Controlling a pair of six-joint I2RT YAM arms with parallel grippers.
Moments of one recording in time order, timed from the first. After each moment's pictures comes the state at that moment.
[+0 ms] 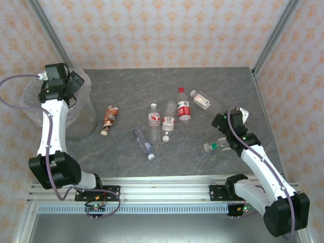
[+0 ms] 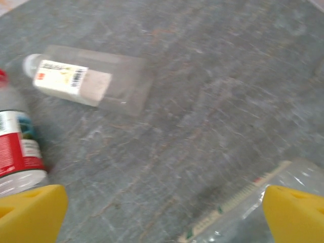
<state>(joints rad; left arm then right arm) 0.30 1.40 1.44 -0.74 -0.17 -0.62 0.21 0.91 0.67 -0.57 0.34 0.64</state>
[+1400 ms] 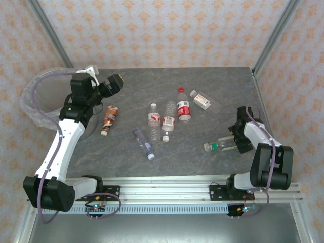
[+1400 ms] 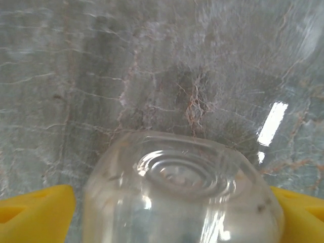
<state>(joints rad) -0.05 1.19 1.18 -0.40 0.16 -0.55 -0.17 1.39 0.75 -0.71 0.16 1.09</state>
